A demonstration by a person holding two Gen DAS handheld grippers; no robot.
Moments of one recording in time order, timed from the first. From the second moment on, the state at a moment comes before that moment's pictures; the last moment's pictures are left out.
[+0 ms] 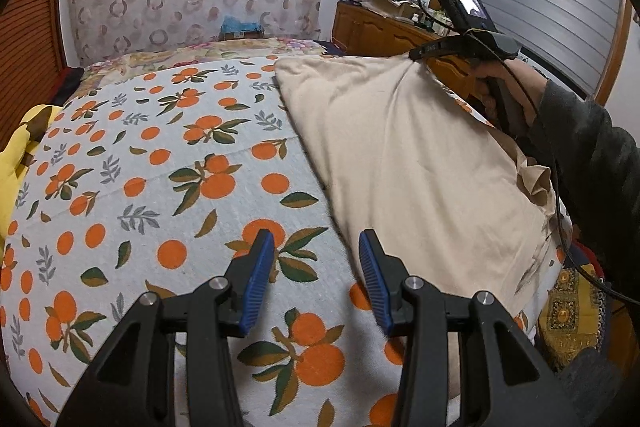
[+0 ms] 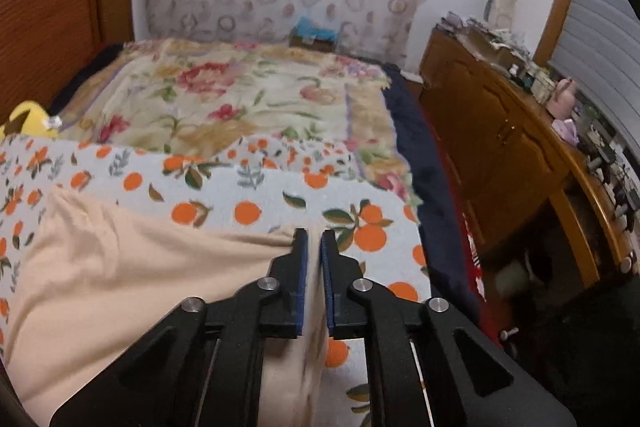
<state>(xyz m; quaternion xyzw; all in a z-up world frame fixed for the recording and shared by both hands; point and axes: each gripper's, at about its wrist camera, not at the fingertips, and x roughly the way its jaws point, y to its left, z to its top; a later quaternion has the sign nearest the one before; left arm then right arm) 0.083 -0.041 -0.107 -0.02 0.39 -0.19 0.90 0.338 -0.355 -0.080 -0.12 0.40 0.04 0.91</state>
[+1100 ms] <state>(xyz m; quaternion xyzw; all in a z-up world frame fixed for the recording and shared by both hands) 0.066 -0.077 -0.117 0.02 0.41 -0.23 0.88 0.078 -0.365 -0.099 -0.09 0.41 0.18 0.89</state>
